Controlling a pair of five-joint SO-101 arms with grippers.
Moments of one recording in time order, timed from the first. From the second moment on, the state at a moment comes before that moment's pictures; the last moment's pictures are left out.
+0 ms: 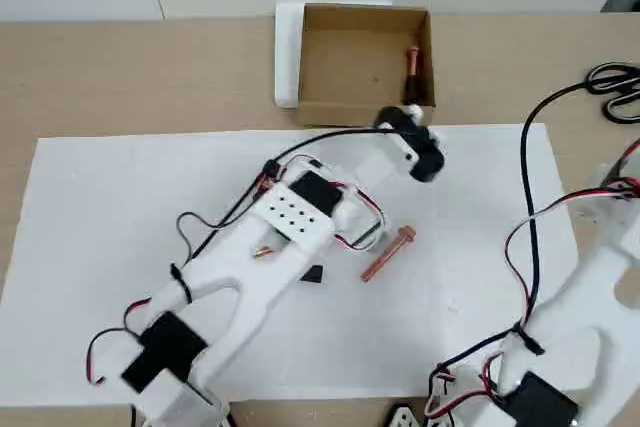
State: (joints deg) left arm 35.2 5.1 15.5 59.1 -9.1; right arm 33.8 -18.0 -4.7 95.7 4.2
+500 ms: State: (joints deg) left arm 38.5 13.8 14.4 54.0 -12.2; right arm 33.8 -18.5 -4.0 95.7 4.2
